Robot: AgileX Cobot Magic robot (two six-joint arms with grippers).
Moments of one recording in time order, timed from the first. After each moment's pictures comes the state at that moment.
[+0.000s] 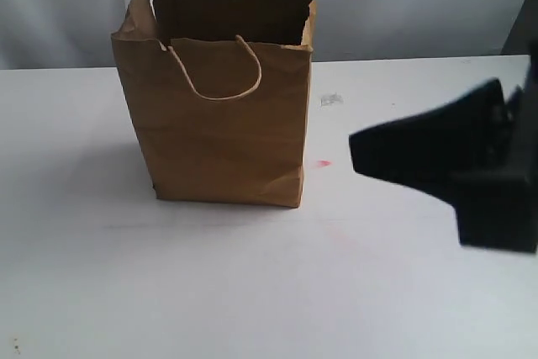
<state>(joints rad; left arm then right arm) -0.01 0.00 0.00 0.23 0.32 -0.23 0.40 0.86 -0.82 0.57 0.63 -0.22</state>
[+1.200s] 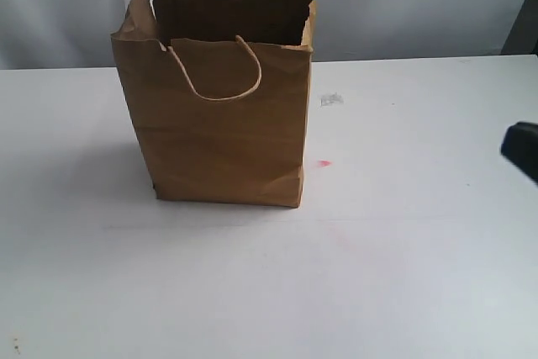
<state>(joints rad) -0.01 0.00 0.00 0.23 0.32 -0.23 0.25 0.48 -0.37 0.39 0.12 -0.31</state>
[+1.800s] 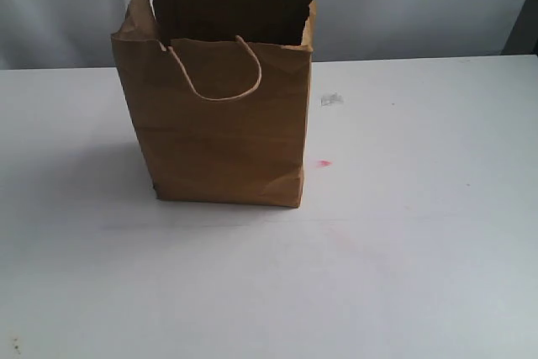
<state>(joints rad) -0.01 0.00 0.00 0.23 0.32 -0.23 0.08 0.12 -0.07 0.34 -0.11 -0.37</state>
